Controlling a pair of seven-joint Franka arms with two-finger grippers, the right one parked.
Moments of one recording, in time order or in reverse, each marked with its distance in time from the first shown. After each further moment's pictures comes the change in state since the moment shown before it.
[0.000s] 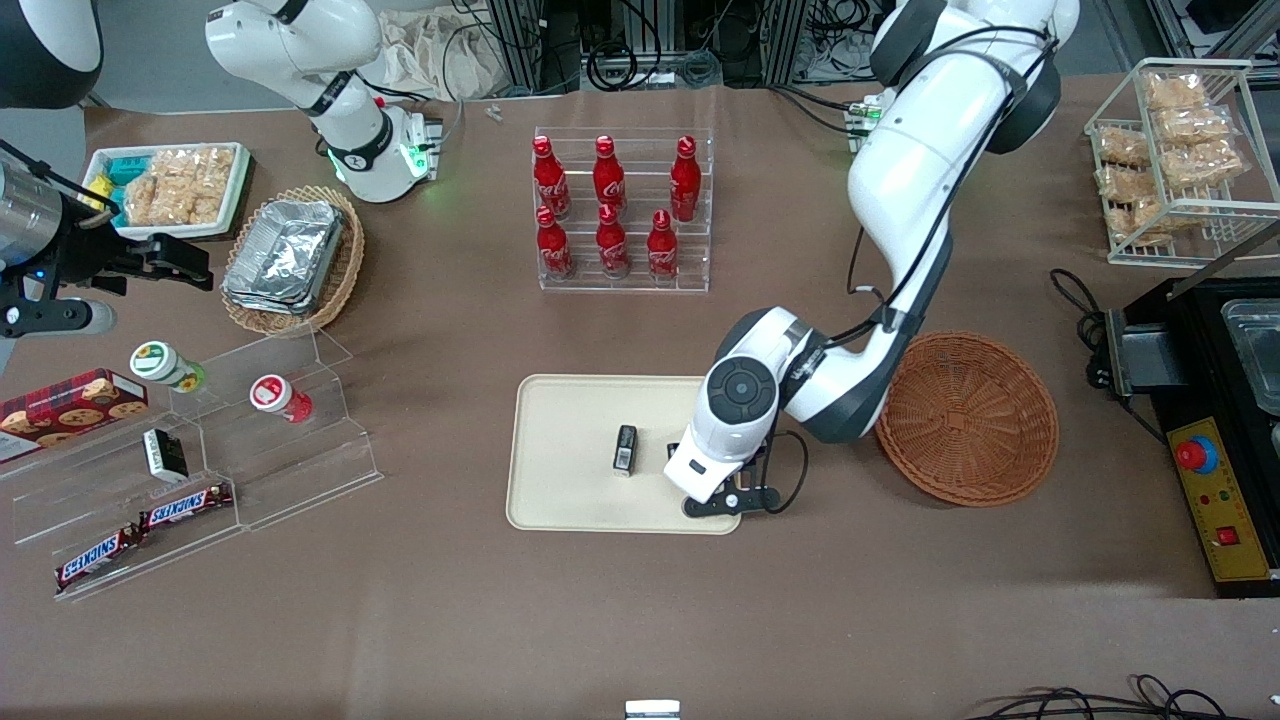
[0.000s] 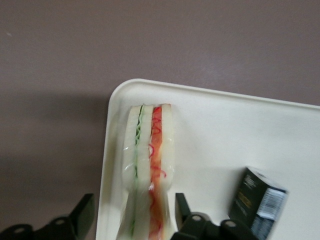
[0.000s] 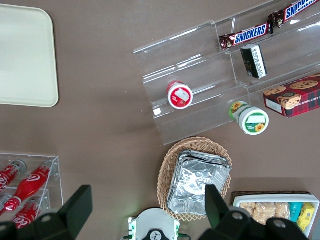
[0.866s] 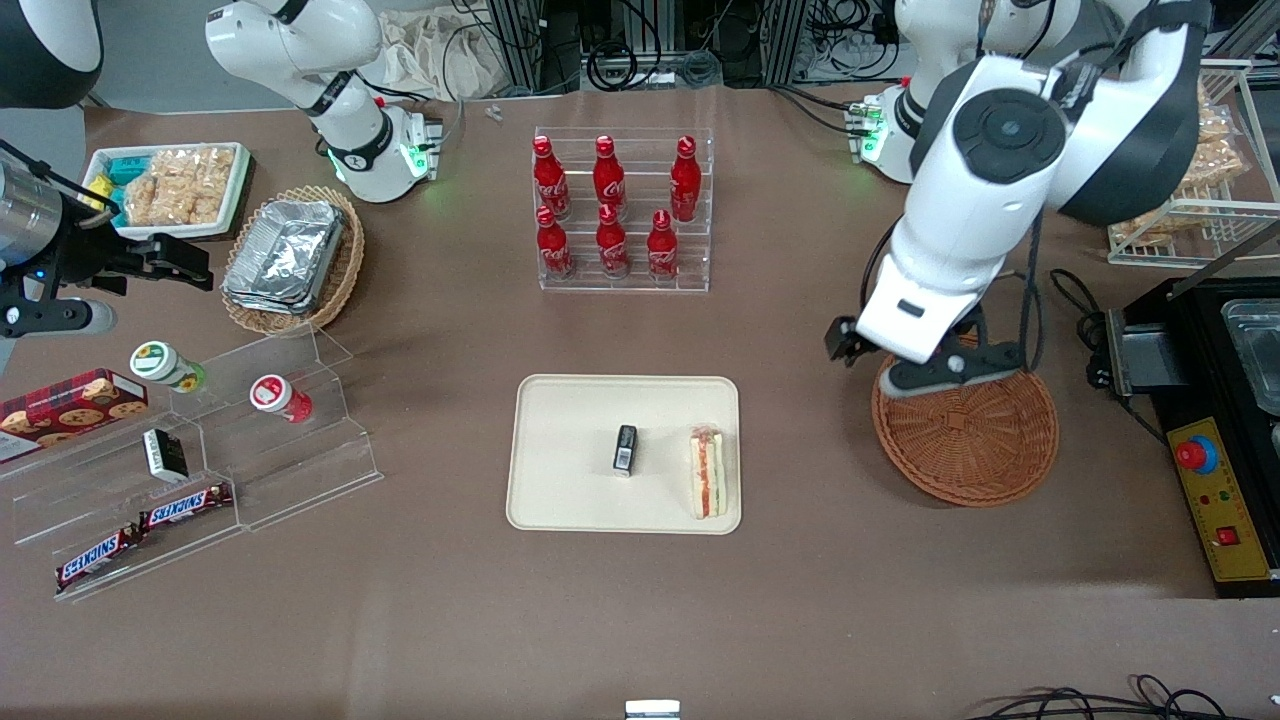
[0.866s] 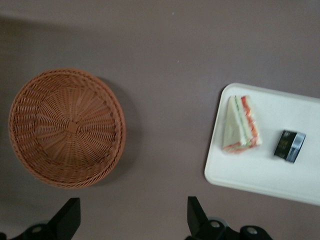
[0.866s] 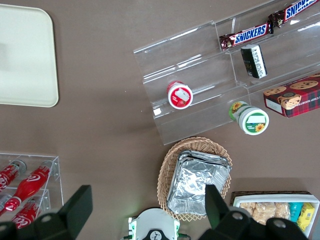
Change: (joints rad) arm 0.239 -0.750 0.015 -0.532 -0.114 -0.201 0.210
